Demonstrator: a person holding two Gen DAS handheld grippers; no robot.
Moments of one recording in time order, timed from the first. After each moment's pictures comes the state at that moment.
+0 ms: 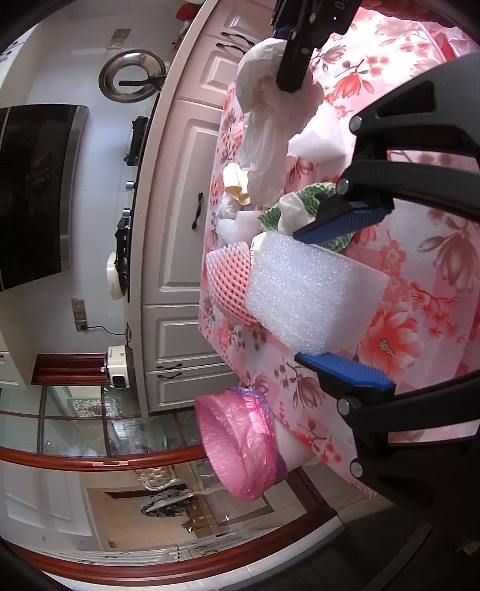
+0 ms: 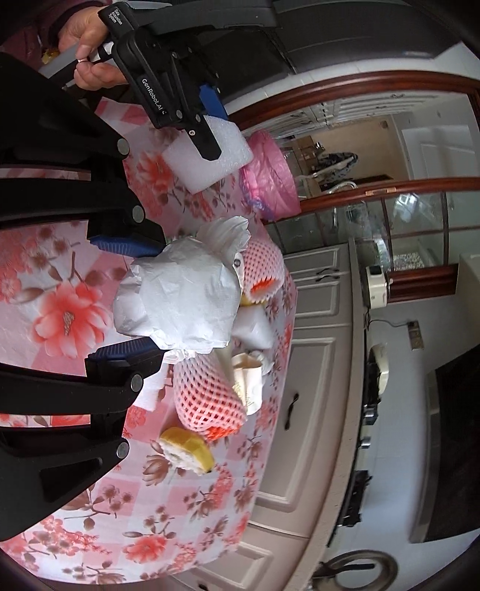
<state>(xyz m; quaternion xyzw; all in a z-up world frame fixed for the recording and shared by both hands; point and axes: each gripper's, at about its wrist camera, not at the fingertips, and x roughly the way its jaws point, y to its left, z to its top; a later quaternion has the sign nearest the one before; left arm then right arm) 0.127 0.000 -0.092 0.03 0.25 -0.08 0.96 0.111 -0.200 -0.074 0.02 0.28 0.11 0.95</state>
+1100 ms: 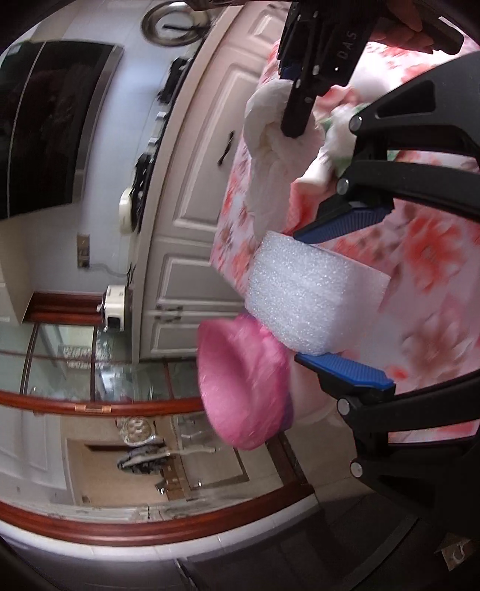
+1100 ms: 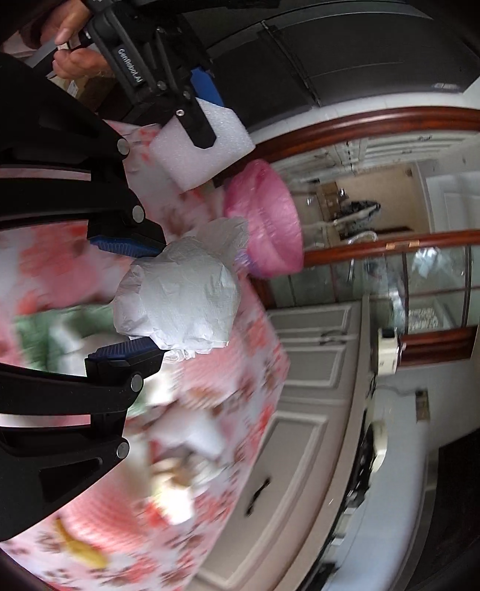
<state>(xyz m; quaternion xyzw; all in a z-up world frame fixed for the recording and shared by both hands) 0.195 0.092 -0.069 -0.03 0.25 0.01 0.97 0.246 -0.090 -0.060 -0.02 0.29 0.22 0.93</state>
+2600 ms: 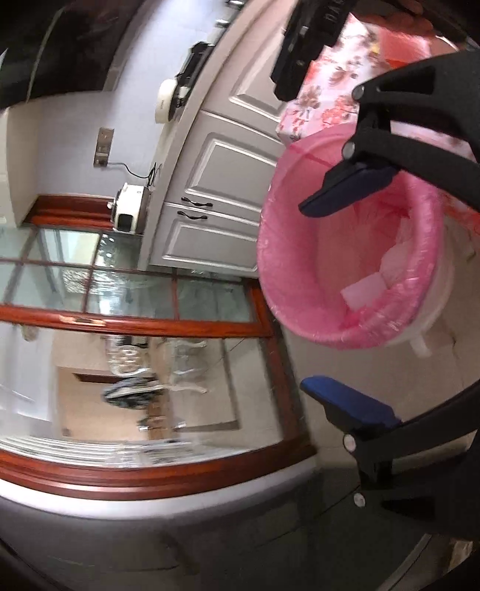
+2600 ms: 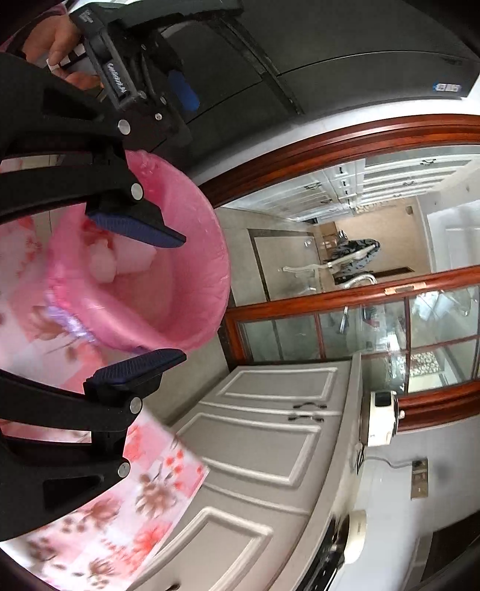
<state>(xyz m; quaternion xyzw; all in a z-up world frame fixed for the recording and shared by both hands) 0.364 0.273 -0.055 -0.05 0.24 0.14 0.96 0.456 0.072 -0.032 -0.01 0.29 0.30 0.91</state>
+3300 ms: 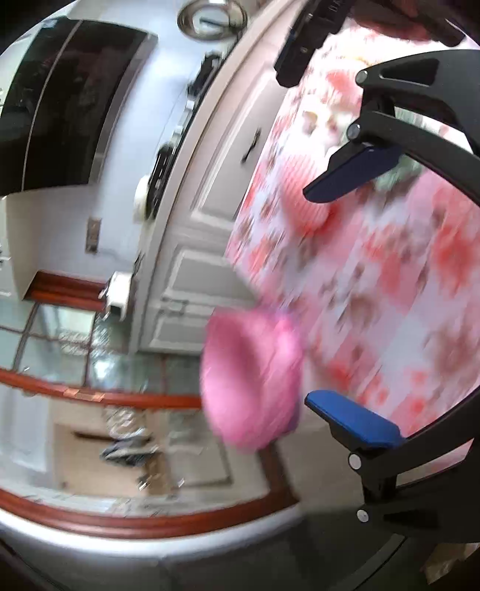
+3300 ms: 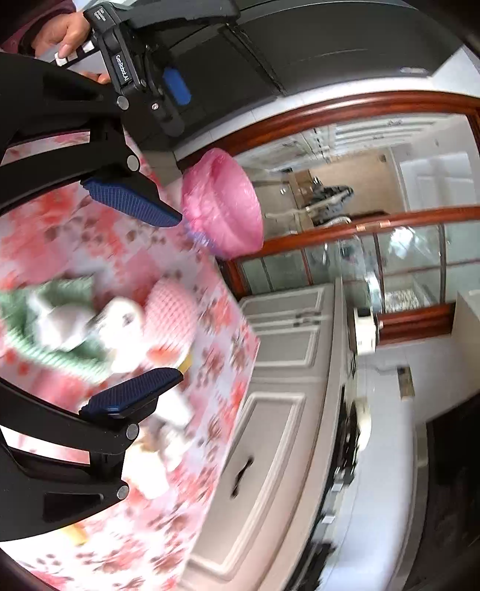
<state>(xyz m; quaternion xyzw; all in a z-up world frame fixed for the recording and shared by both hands) 0.204 0.092 -0.065 -0.10 0.26 -0.01 0.96 0.241 -0.141 -0.028 0.03 0.26 0.18 0.95</state>
